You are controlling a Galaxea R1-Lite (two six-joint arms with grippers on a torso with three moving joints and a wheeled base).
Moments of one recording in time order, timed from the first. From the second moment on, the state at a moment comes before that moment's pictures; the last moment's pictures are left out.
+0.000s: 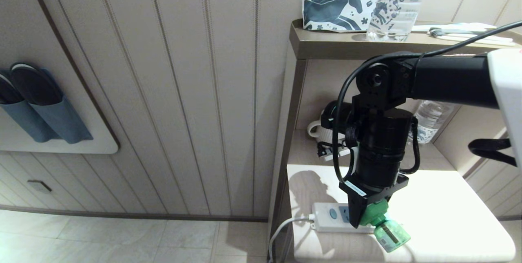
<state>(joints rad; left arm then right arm) 0.00 0.00 -0.03 0.08 0.00 0.01 0.48 2.11 -1.95 1.52 0.10 0.07</state>
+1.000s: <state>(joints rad) 0.00 0.00 -0.03 0.08 0.00 0.01 0.49 2.13 -1.95 1.51 0.09 0.07</state>
